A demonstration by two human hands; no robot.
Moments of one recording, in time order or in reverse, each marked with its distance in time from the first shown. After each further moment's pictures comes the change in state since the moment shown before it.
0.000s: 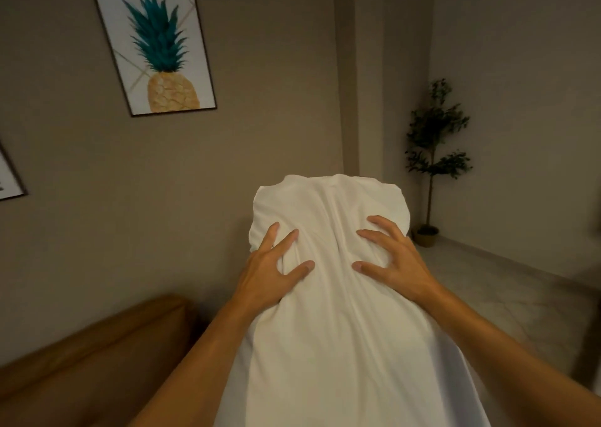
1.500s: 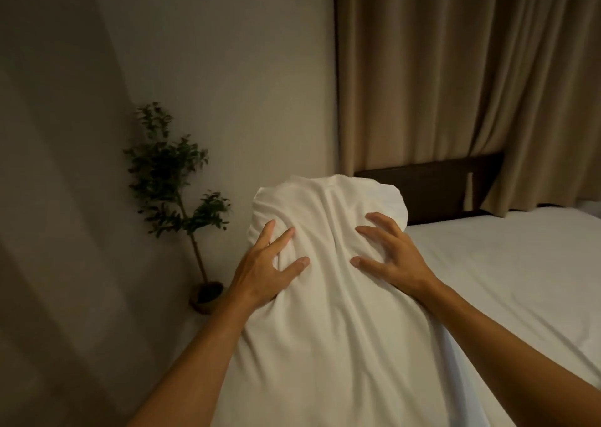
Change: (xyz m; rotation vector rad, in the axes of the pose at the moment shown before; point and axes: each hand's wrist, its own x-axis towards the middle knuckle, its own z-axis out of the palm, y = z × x) left_hand 0.665 0.217 0.517 -0.401 -0.573 0.736; right_hand 0.223 0.500 -0.273 -0.582 0.524 0.613
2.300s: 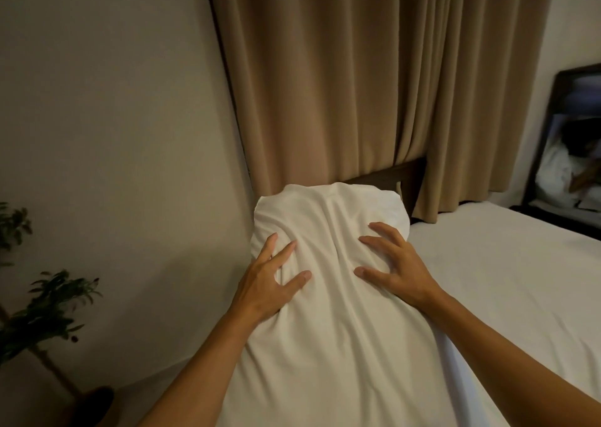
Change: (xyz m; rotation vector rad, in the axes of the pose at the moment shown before) left_hand 0.405 0.018 0.230 -0.118 -0.224 0.210; right_hand 0.212 0.318 -0.086 -0.139 0.197 0.234
